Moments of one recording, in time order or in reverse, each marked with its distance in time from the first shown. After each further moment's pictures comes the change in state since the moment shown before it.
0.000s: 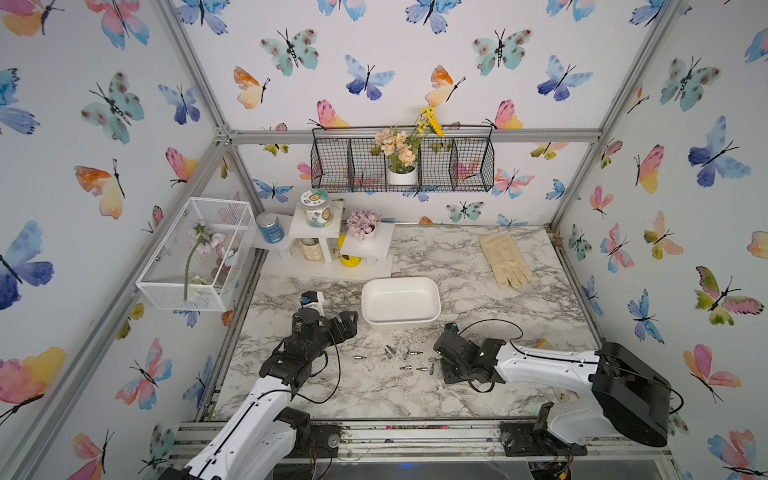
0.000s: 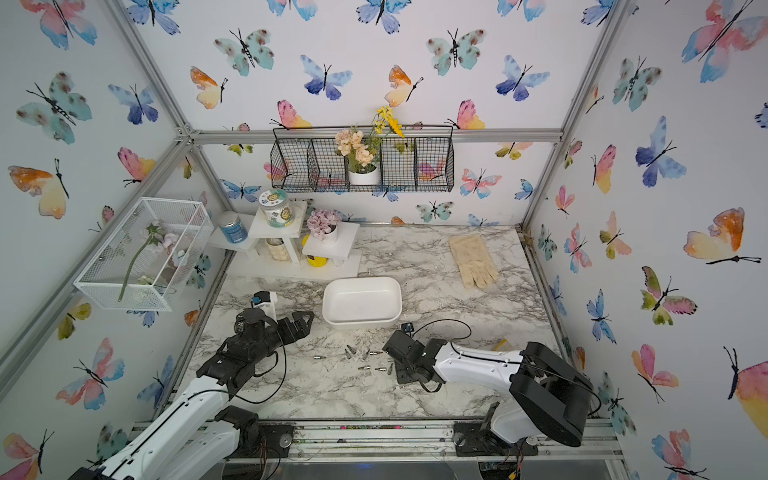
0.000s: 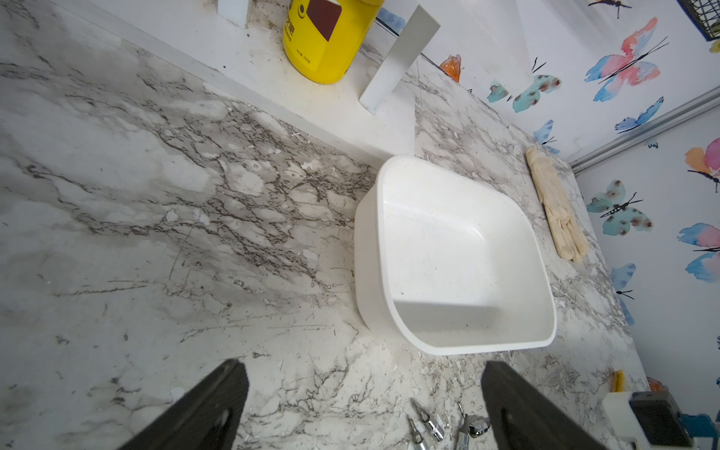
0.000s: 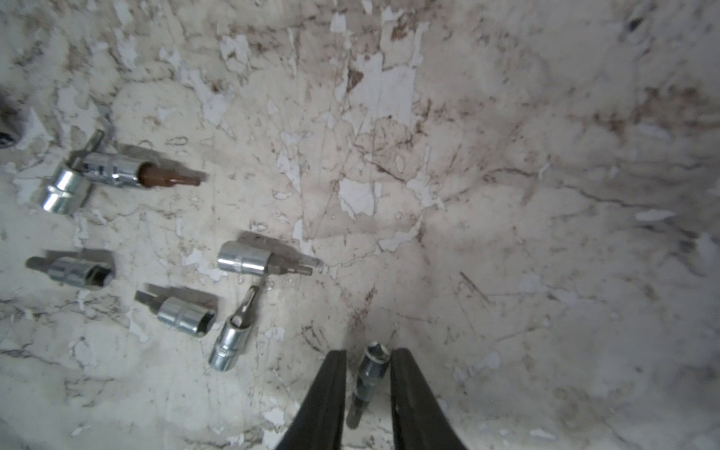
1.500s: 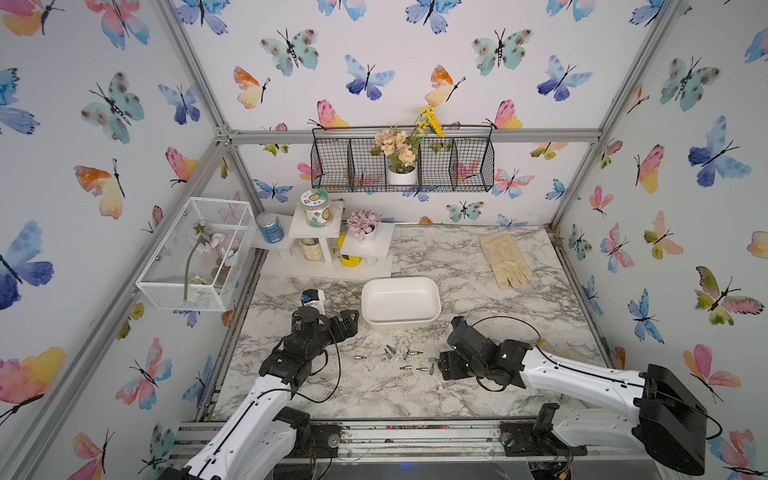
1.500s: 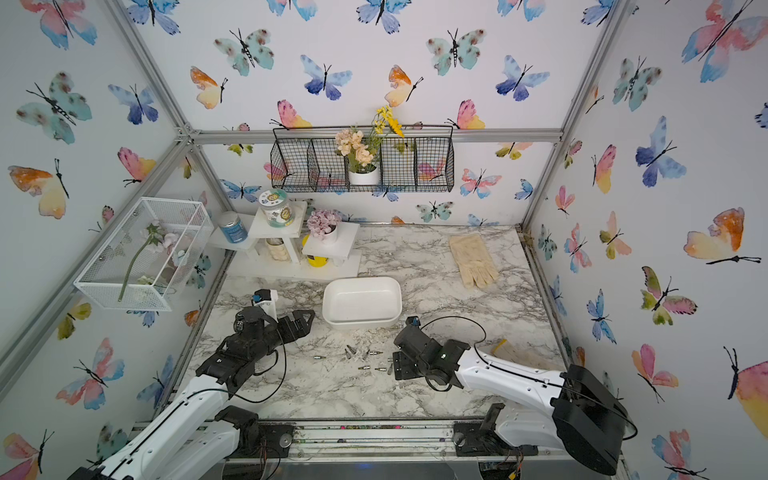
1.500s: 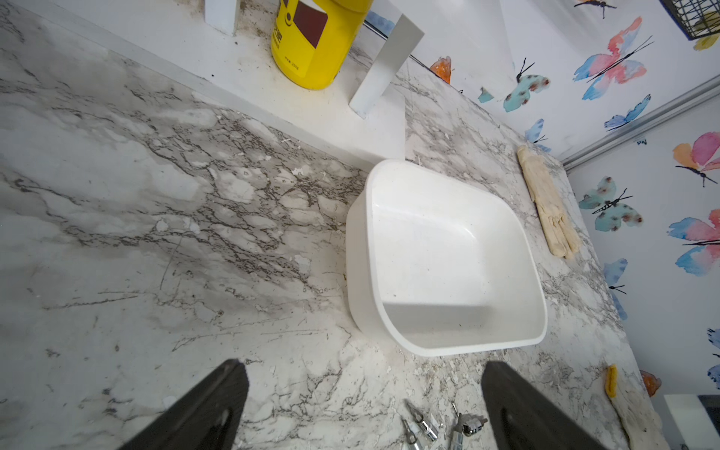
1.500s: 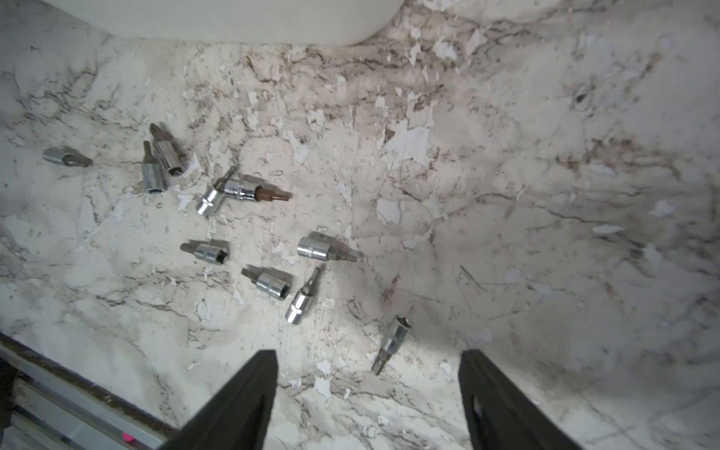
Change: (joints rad) left arm 0.000 0.006 0.015 0.000 0.013 0.011; right arm -0.041 -0.210 -0.049 -0.007 -0.058 -0.010
